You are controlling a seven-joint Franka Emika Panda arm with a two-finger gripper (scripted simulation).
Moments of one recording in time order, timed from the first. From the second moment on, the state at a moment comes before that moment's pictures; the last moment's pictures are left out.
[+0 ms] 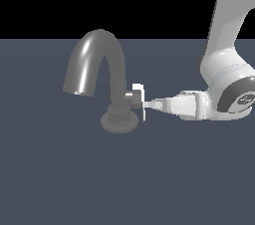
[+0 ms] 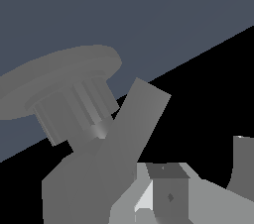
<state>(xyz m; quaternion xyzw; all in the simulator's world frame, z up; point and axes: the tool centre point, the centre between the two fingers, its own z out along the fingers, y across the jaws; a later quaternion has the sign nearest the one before) -0.066 -0.052 0.110 -0.36 0.60 0.61 0.37</state>
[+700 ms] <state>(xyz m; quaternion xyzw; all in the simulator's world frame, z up) -0.053 -0.060 0.094 -0.36 0.59 0.62 0.36</state>
